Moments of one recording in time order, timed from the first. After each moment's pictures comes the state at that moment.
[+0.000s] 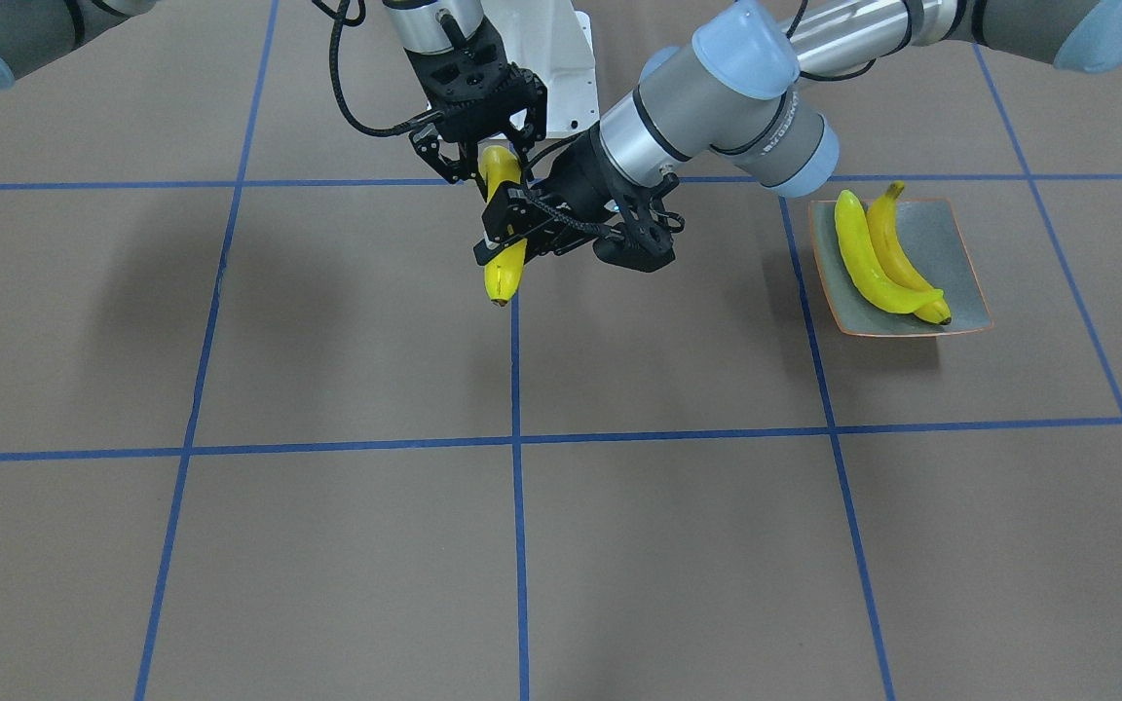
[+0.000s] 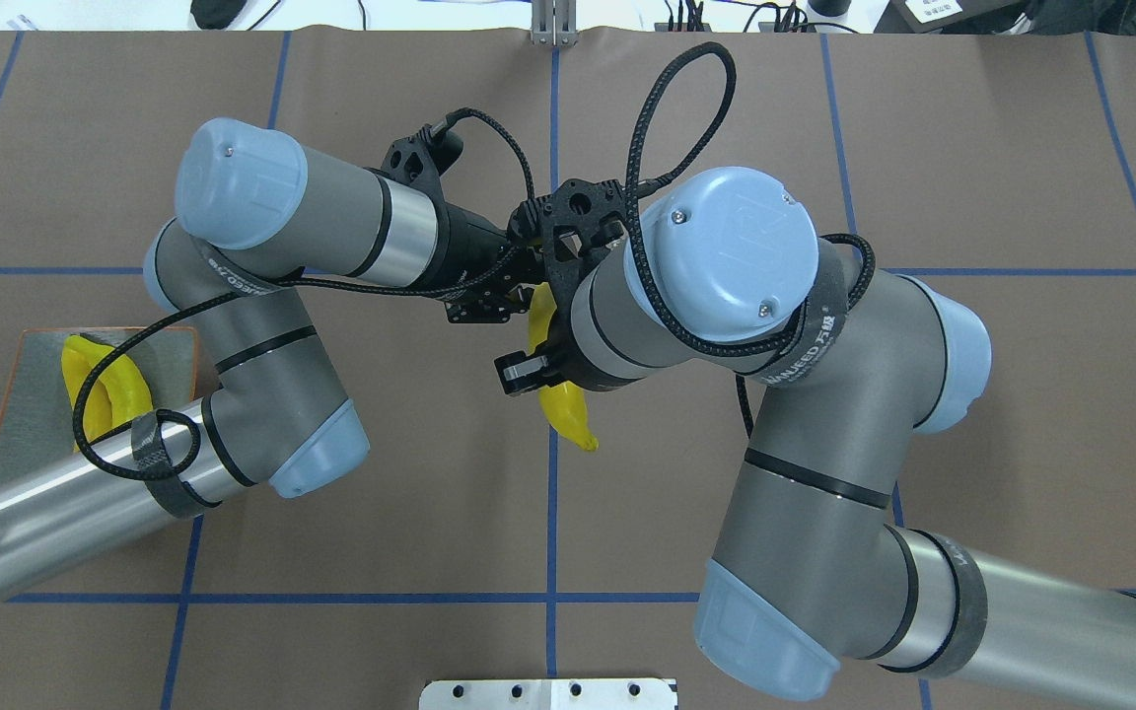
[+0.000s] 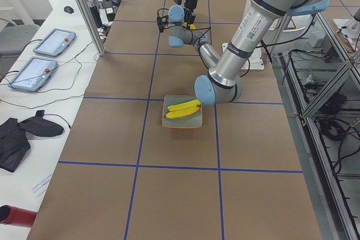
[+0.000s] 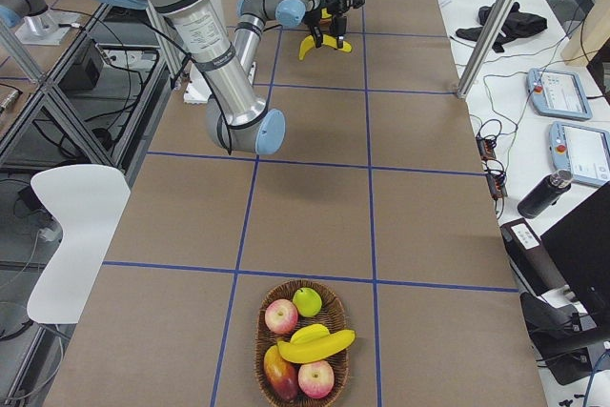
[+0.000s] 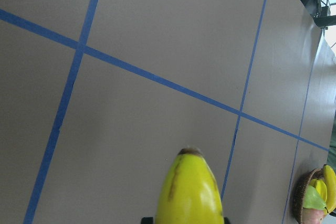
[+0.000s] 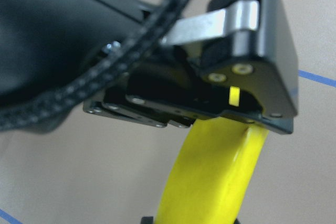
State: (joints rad) left arm -0.63 -2.25 -1.59 -2.41 -2.07 -1.78; right arm 0.48 -0.85 1.96 -1.65 1.82 0.93
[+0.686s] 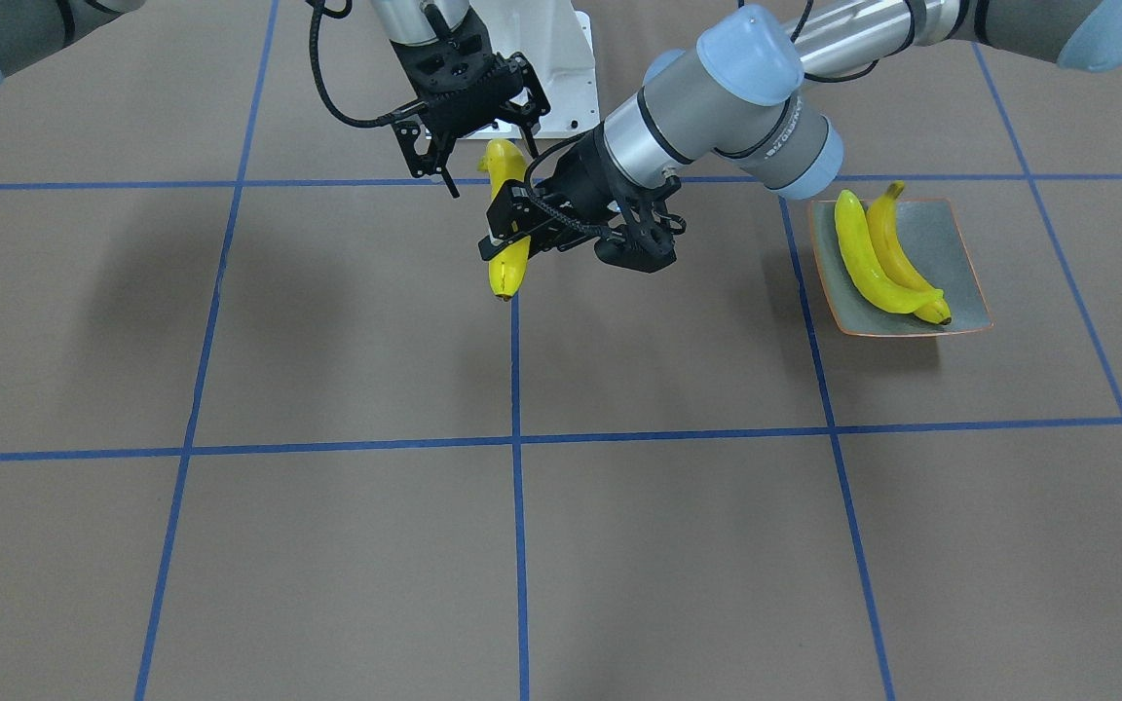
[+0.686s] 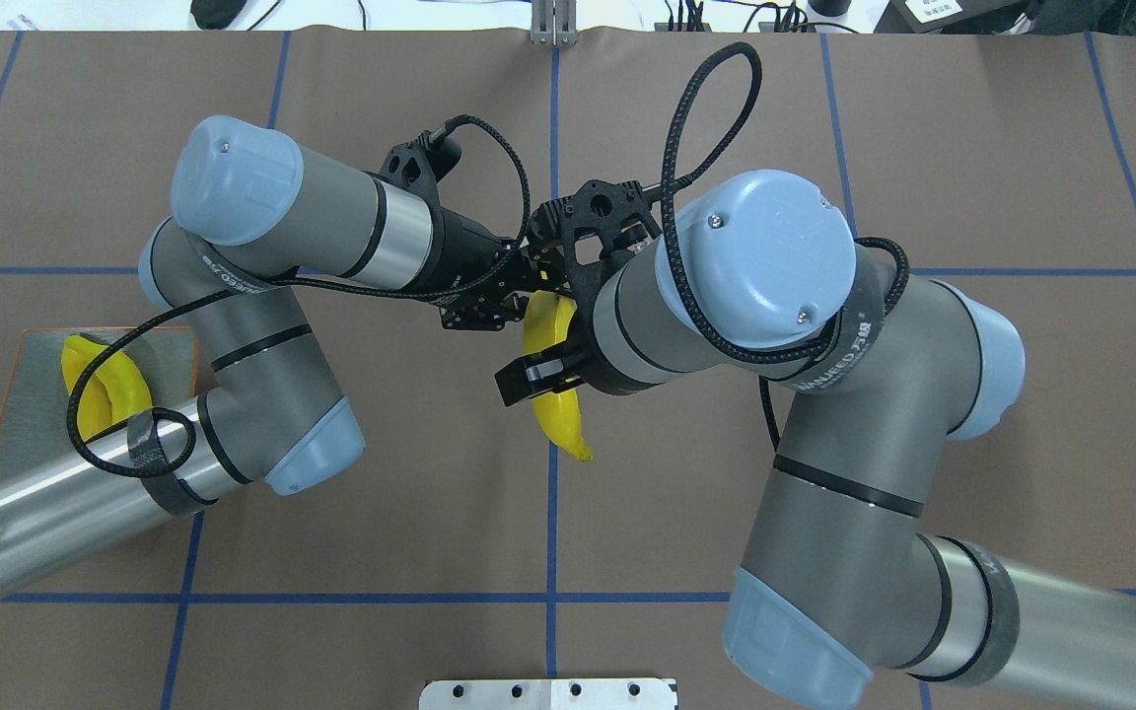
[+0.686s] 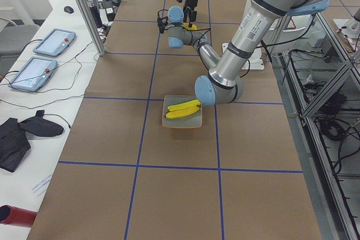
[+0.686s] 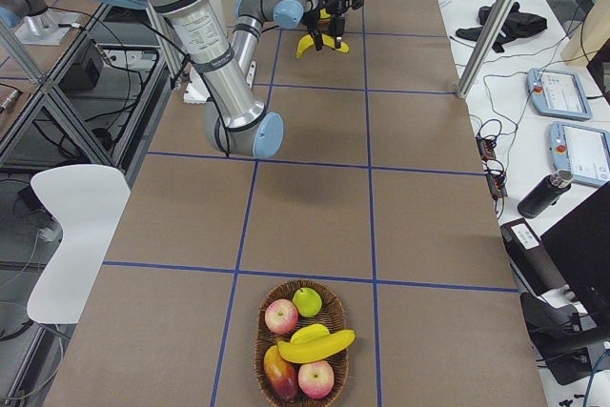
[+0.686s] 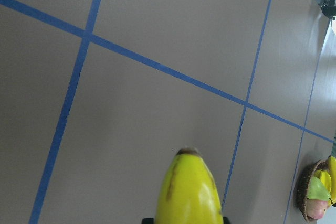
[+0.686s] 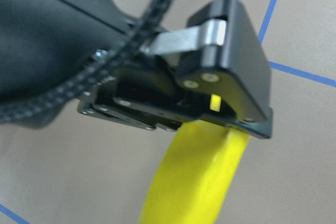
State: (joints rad) left arm -0.64 -2.25 -1.58 -2.41 -2.11 -1.77; right arm 0.49 -0.89 2.02 -1.67 1.82 0.93
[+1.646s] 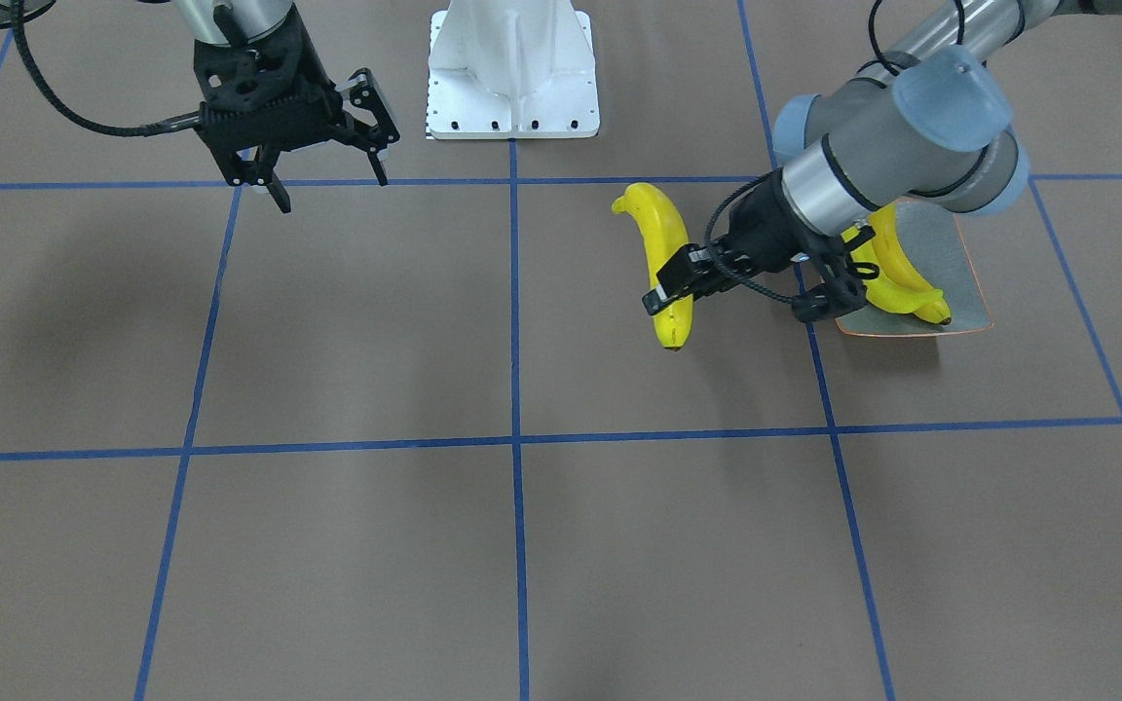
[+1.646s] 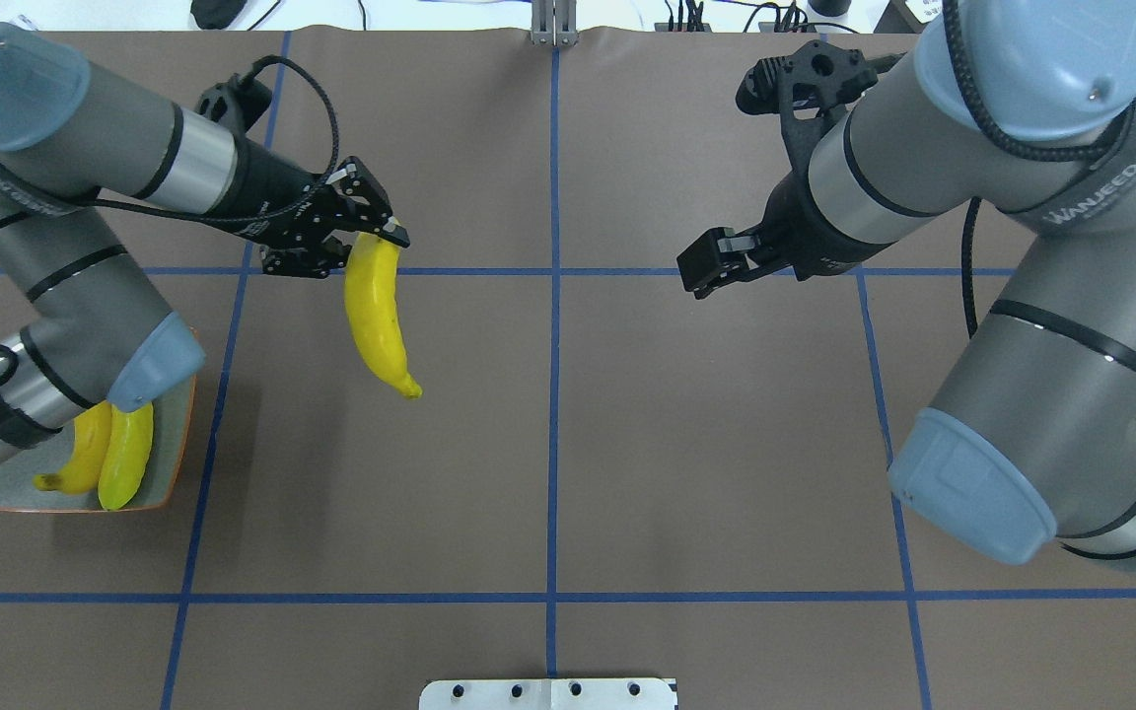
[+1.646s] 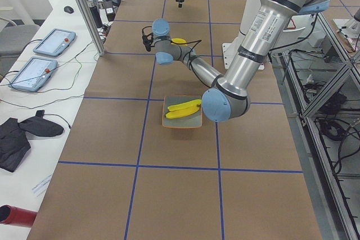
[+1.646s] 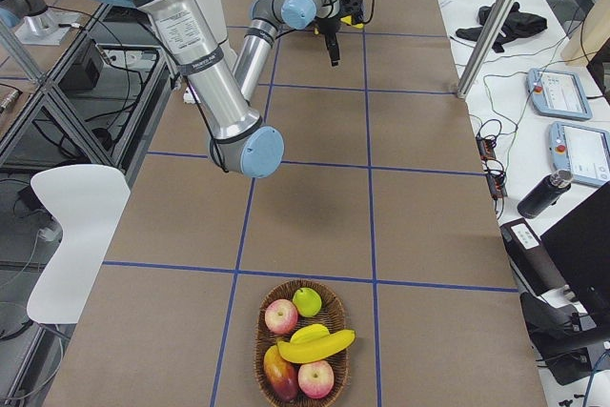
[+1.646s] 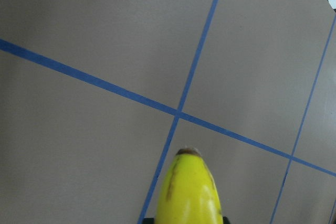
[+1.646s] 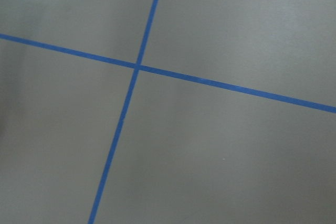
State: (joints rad) left arm -0.86 -2.01 -1.65 -2.38 -2.31 -1.77; right arm 0.75 -1.00 2.13 -1.86 2.00 0.87
